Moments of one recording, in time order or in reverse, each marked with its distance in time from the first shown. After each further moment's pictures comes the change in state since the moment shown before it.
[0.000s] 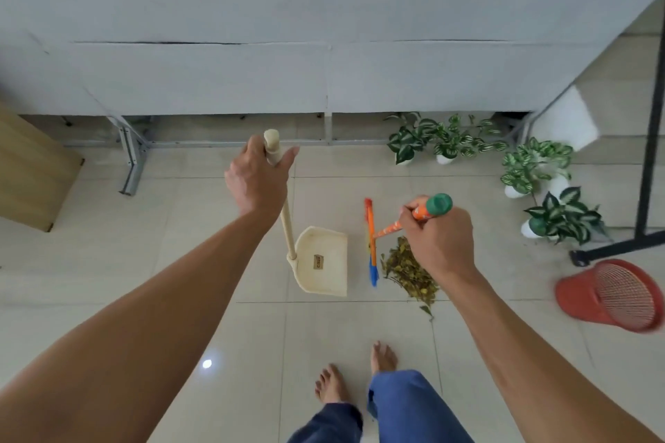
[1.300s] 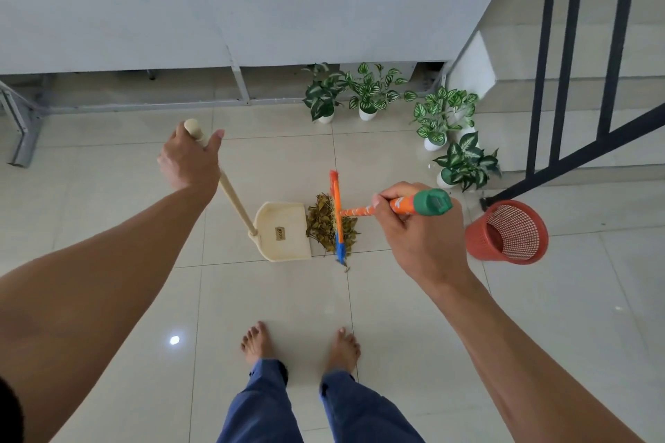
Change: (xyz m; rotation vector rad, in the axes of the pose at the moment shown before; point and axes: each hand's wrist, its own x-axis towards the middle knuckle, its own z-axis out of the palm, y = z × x) left_hand -0.153 0.115 0.125 0.098 -0.079 -0.179; right_hand -0.058 0.216 -0.182 0.041 0.126 -0.260
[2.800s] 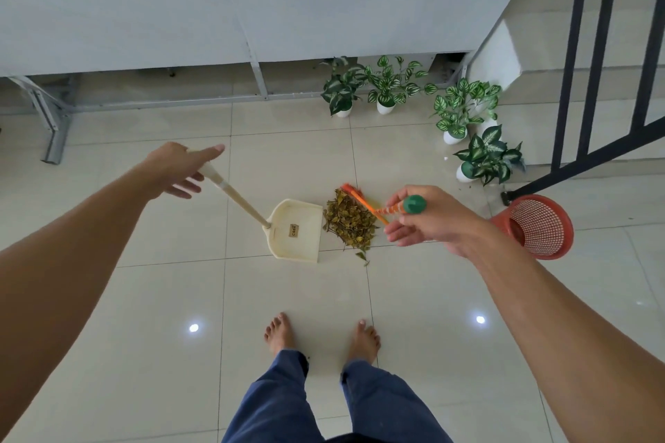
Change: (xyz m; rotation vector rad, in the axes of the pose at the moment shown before) left_hand 0.060 -0.052 -0.077 -0.032 -0.823 -0.185; right_hand 0.040 0.011 0.023 0.489 -0.780 0.858
